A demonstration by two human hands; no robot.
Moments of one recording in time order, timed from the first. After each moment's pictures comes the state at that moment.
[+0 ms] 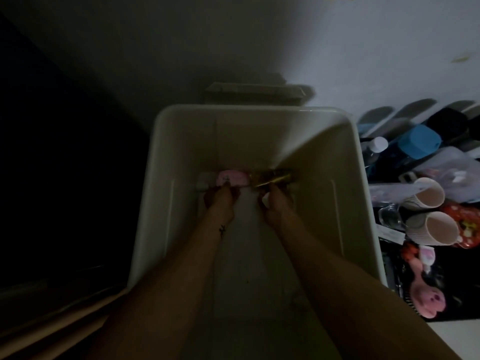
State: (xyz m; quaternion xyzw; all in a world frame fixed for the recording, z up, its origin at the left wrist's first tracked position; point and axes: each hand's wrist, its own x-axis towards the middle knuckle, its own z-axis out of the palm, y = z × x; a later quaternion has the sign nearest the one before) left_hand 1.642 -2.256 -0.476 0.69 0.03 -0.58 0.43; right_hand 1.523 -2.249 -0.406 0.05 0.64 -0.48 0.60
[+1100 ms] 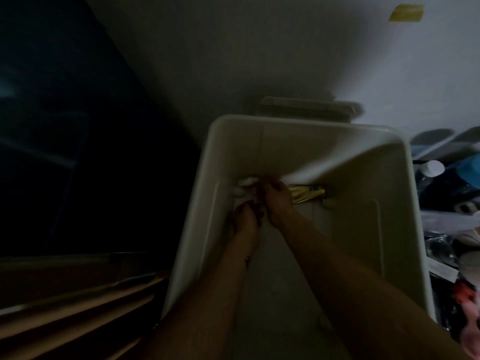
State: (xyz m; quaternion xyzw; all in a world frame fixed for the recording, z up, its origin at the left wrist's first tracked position) left_hand 1.647 -2.208 -0.409 0.70 0.03 -0.56 0.44; right_hand 1.591 -2.258 -0.396 -0.30 0.60 -0.32 0.67
